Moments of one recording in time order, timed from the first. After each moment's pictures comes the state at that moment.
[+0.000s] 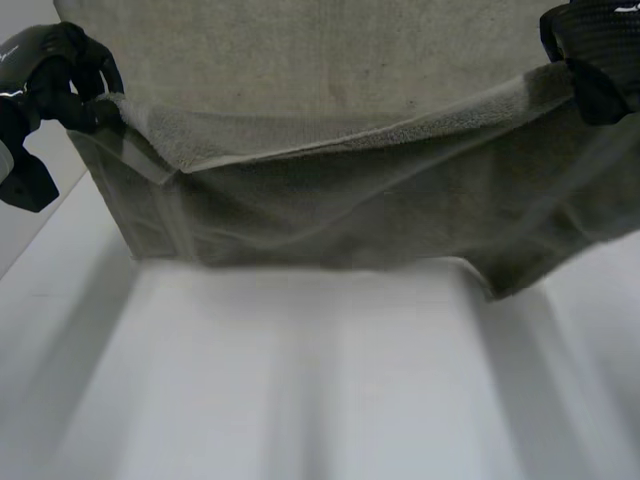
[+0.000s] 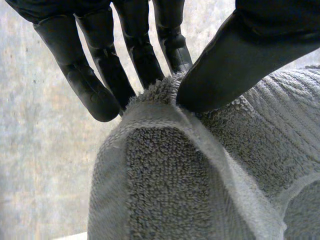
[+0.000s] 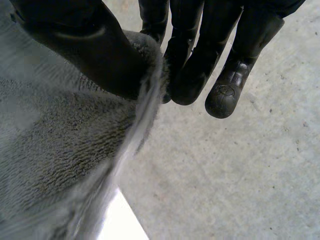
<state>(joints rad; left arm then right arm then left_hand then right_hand) 4.67 -1.62 -1.47 3.20 -1.22 2.88 1.85 -1.61 1.30 0.22 1.42 2.50 1.46 1.50 1.55 1.52 1.49 1.35 1.32 1.34 1.35 1.18</state>
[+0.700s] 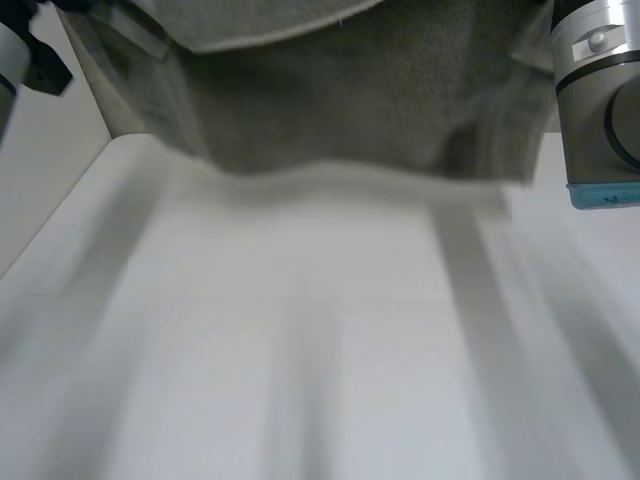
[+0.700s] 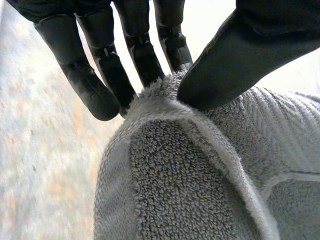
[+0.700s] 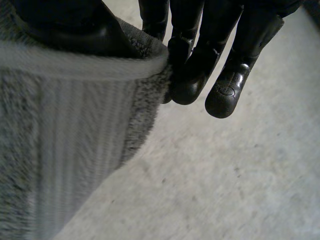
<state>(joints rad) 4.62 -1.97 -1.01 3.49 -1.31 2.71 1.94 -1.21 1.12 -0.61 1.51 2.43 1.47 1.50 1.55 1.53 1.50 1.35 1.33 1.35 1.35 1.18</state>
